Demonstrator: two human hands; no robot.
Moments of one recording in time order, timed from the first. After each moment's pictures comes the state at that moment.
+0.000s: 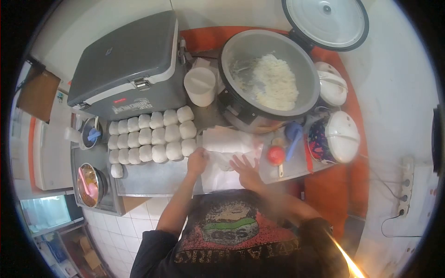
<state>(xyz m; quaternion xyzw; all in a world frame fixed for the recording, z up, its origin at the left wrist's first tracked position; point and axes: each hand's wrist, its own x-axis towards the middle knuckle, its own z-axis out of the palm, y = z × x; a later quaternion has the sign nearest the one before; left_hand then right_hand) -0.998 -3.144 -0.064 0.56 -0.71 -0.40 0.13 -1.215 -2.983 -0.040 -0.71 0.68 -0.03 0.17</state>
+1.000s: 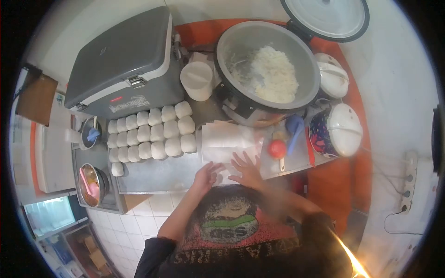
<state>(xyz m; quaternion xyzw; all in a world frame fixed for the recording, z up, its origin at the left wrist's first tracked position) -0.992 -3.073 -0.039 0.43 -0.11 -0.88 0.17 -1.209 -2.973 -0.024 -0.68 0.69 -0.16 0.19</state>
